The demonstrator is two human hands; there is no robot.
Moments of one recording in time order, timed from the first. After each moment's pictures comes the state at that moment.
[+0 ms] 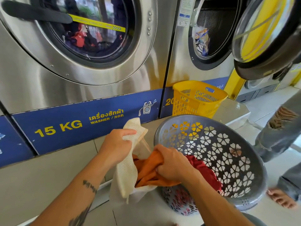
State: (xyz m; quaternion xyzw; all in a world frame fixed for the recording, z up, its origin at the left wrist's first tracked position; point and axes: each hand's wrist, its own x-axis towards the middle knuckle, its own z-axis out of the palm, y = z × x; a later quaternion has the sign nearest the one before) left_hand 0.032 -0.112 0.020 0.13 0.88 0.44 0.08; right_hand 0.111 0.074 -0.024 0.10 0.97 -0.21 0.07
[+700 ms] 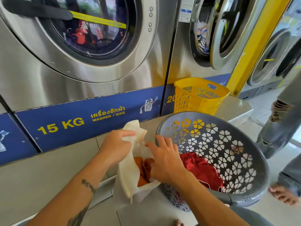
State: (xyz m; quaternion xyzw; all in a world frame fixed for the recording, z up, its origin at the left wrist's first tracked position) left_hand 0.033 -0.119 0.007 0.11 0.89 0.44 0.10; right_hand 0.111 0.044 -0.031 0.02 1.00 -0.08 -0.03
